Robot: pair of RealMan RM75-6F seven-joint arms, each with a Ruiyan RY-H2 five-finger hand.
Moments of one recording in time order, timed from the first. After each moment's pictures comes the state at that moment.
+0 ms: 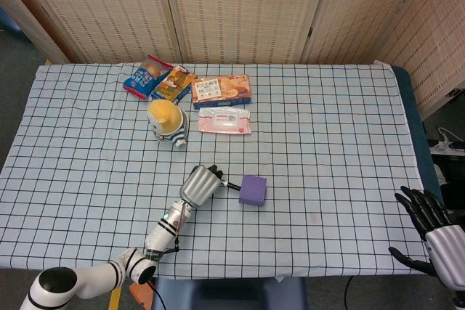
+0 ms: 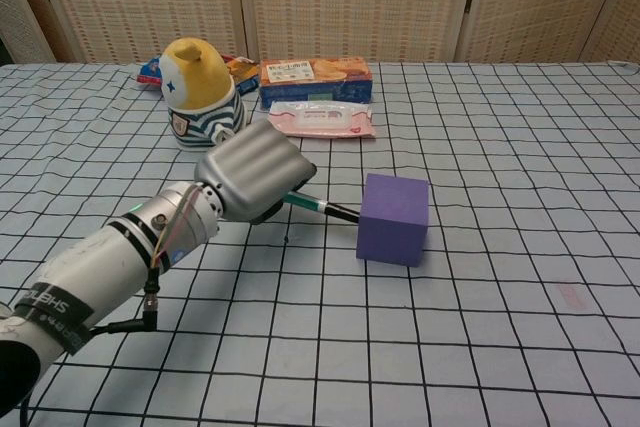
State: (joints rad) left arm -0.82 -2.02 -0.16 -0.93 1.44 1.07 0.86; right arm -0.02 -0.96 -0.08 -1.65 -1.81 1.67 0.19
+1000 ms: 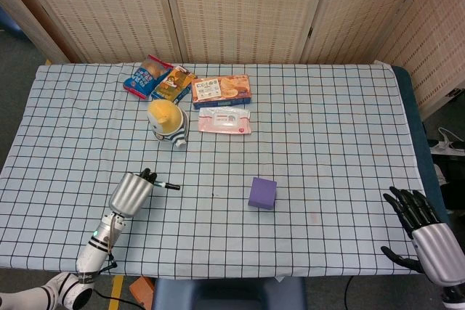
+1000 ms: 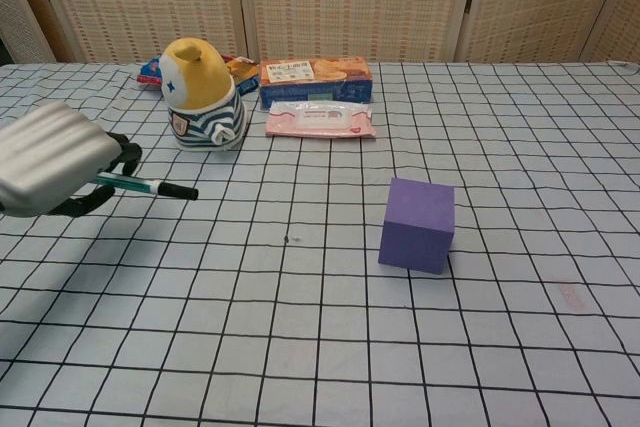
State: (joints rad) left arm -0.53 -1.65 0.01 -1.14 1.49 1.35 0.71; right arm -0.01 -0.99 -0.08 -1.68 -1.80 1.61 0.09
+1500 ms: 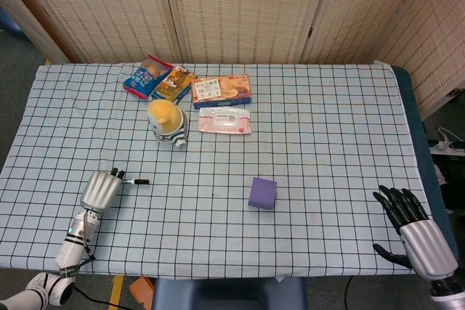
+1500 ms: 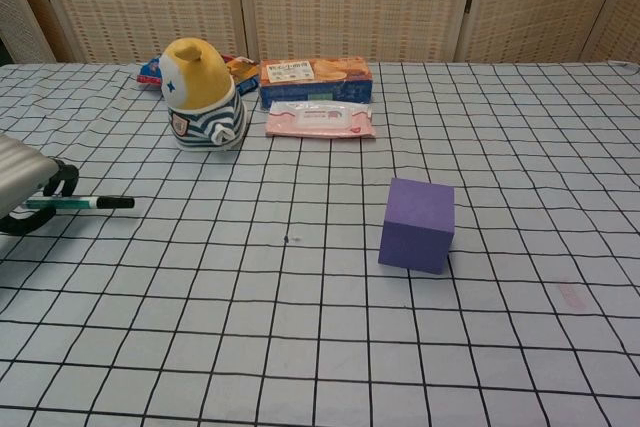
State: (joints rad) left arm -0.47 -1.74 0.00 -0.78 1.44 1.25 0.41; right arm 0.01 -1.02 -0.07 -1.70 -1.77 1.56 0.03
